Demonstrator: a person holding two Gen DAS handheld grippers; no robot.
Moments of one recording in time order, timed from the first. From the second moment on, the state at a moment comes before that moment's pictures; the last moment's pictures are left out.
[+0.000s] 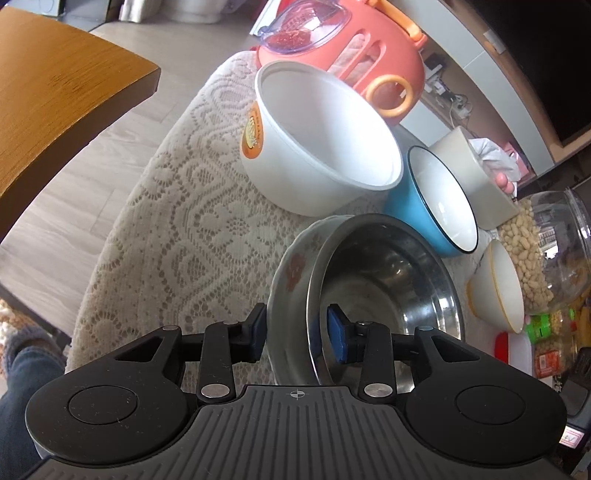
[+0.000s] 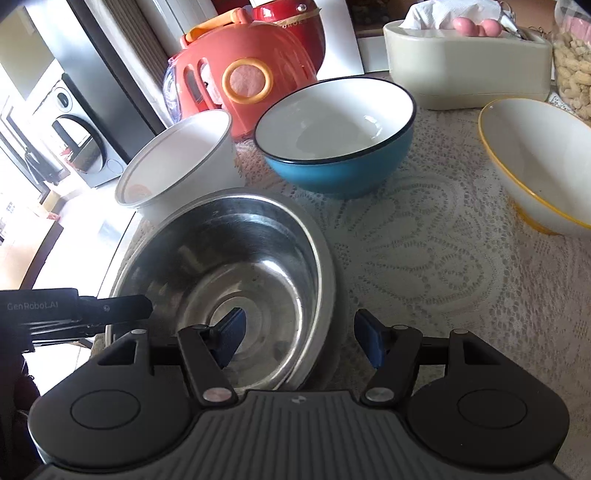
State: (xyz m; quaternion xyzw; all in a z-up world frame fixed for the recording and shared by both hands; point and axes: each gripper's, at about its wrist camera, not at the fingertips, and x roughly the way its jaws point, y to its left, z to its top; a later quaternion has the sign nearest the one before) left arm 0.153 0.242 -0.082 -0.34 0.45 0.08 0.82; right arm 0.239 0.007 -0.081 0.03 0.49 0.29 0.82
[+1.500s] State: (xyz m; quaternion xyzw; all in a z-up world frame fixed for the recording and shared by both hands) left arm 0.244 0.048 -0.049 -0.22 0.46 -0.08 0.85; right arm 0.223 -0.158 -0.106 0.02 0.49 0.21 0.85
